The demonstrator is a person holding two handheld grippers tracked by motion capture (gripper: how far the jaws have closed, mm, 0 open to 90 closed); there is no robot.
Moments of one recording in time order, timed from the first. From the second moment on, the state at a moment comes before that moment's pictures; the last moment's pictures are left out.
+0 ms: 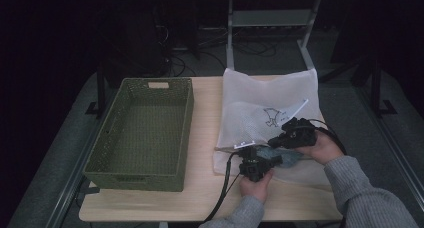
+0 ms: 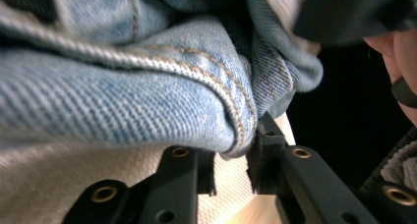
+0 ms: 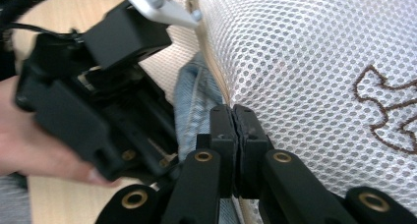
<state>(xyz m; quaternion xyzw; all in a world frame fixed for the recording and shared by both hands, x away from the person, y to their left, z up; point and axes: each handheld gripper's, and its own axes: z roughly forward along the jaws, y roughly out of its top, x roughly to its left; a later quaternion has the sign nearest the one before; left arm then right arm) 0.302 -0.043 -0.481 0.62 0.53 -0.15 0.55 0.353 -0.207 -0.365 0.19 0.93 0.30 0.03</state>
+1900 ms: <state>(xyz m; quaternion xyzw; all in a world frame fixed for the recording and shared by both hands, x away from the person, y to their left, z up) 0.333 -0.019 -0.479 0.63 0.54 -0.13 0.54 0.283 -0.204 -0.453 0.11 0.95 0.27 -0.07</state>
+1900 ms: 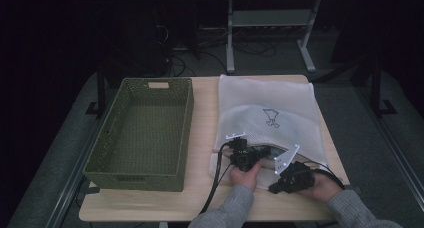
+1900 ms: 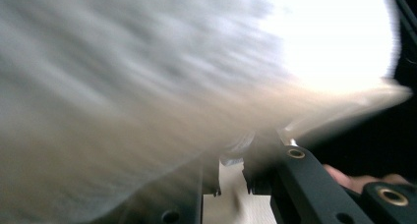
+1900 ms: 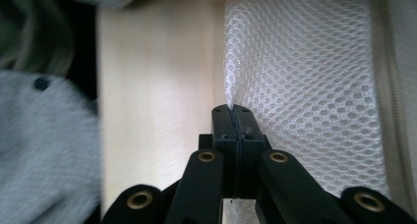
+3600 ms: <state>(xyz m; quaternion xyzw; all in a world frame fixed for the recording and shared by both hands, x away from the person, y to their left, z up) 0.319 -0.010 -0.476 0.64 0.54 -0.12 0.53 0.321 -0.236 -0.388 0.19 0.93 0.29 0.04</state>
